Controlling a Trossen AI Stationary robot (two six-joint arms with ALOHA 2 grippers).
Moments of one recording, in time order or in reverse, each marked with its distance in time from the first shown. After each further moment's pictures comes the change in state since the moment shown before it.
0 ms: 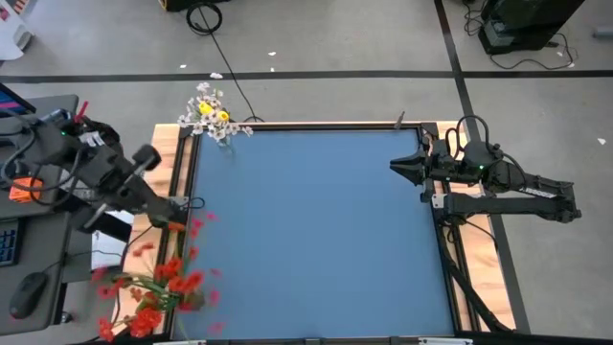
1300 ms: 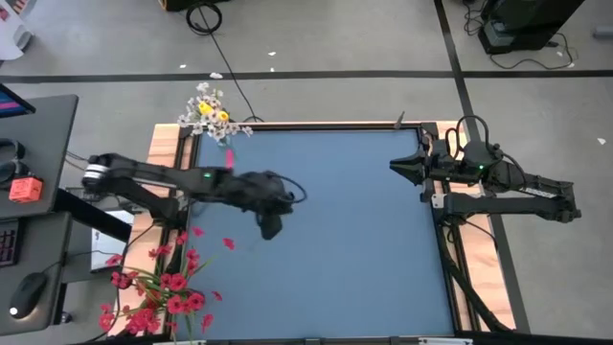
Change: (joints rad) left arm 0.793 0.500 -0.554 0.588 0.282 -0.335; right arm 0.000 0.000 0.000 0.000 0.000 0.000
